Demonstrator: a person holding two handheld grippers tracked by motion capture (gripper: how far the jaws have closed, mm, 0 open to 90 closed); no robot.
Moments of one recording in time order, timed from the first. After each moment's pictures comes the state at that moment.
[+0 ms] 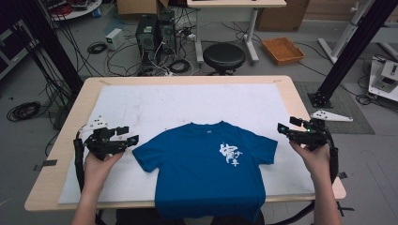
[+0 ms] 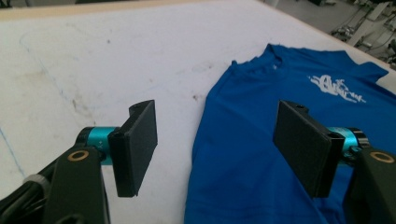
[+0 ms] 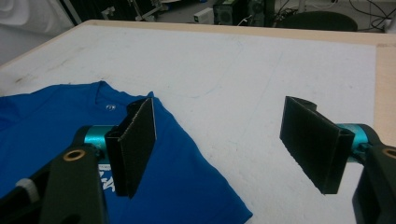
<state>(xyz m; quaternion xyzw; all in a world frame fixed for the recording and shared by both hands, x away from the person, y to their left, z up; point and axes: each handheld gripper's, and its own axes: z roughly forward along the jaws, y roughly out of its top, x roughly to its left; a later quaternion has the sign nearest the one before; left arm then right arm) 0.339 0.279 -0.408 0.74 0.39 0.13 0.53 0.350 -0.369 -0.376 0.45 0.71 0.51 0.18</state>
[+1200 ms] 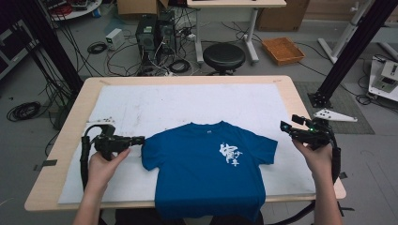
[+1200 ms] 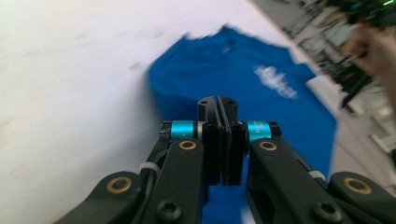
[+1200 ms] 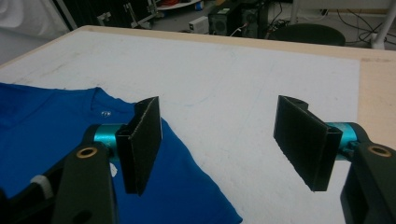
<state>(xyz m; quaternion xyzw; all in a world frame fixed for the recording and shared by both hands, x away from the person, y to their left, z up) 0.342 0.256 -0.402 0.73 0.42 -0.03 0.54 0.347 -0.372 -0.369 0.45 0.71 0.51 0.20</state>
